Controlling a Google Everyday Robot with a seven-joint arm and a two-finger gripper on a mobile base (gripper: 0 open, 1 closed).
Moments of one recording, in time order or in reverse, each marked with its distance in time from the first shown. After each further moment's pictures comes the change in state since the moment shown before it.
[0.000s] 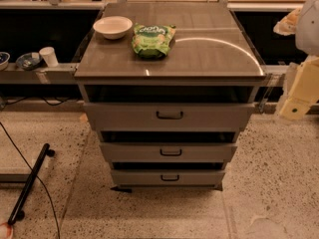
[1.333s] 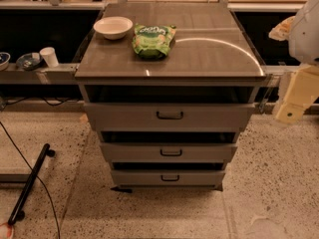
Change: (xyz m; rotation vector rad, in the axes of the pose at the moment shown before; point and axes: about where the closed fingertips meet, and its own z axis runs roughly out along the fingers) arm 0.004 -0.004 0.018 0.002 0.009 -0.024
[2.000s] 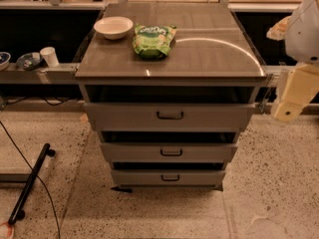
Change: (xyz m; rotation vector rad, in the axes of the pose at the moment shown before) arm 0.000 -0.002 0.002 -0.003 0.018 -0.008
